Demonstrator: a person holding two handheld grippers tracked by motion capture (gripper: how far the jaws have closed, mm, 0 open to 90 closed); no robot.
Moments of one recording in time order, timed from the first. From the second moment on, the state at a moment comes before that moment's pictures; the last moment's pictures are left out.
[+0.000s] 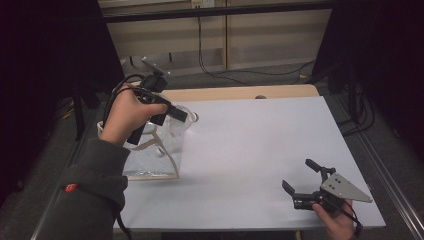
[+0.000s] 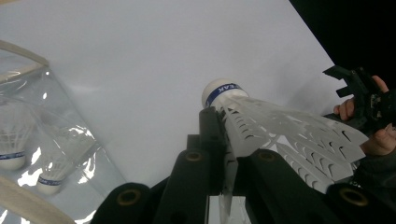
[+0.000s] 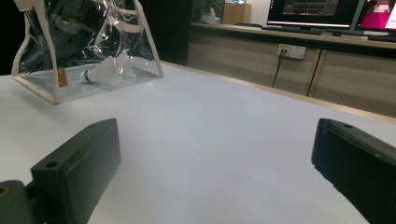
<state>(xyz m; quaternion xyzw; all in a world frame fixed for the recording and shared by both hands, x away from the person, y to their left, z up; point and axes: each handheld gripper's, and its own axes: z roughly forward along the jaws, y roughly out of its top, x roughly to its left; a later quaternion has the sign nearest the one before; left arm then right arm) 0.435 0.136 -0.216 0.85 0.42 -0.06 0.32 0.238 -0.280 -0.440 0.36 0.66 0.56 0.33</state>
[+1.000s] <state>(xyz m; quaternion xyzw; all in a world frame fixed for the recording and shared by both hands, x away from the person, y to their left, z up) 0.441 0.158 -0.197 0.83 0.44 -0.04 0.33 0.238 -0.280 -0.440 0.36 0.67 0.56 0.33</state>
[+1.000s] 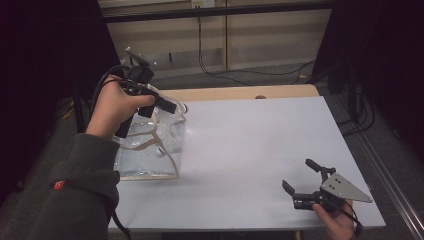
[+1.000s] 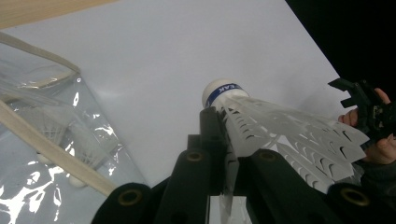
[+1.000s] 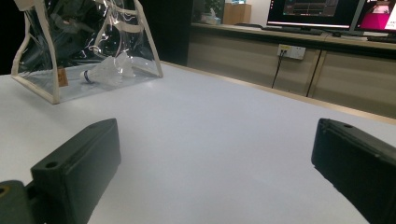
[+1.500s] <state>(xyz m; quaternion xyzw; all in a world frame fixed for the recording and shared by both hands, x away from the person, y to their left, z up) 0.443 0.163 -0.193 0.83 0.44 -0.03 0.33 0.238 -0.281 -0.440 0.36 0.66 0.56 0.34</state>
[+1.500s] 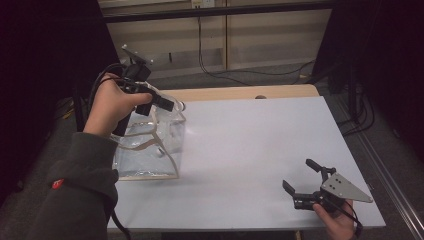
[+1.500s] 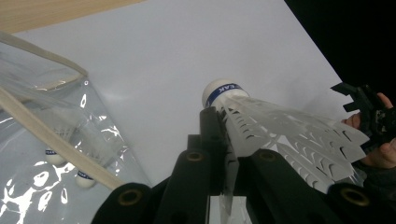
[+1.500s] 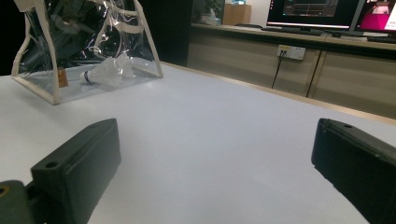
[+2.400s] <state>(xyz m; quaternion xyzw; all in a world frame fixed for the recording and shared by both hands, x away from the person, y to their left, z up) 0.449 0.197 -0.193 0.82 0.47 0.00 0.33 0.238 -0.280 -0.439 0.36 0.66 0.56 0.33</state>
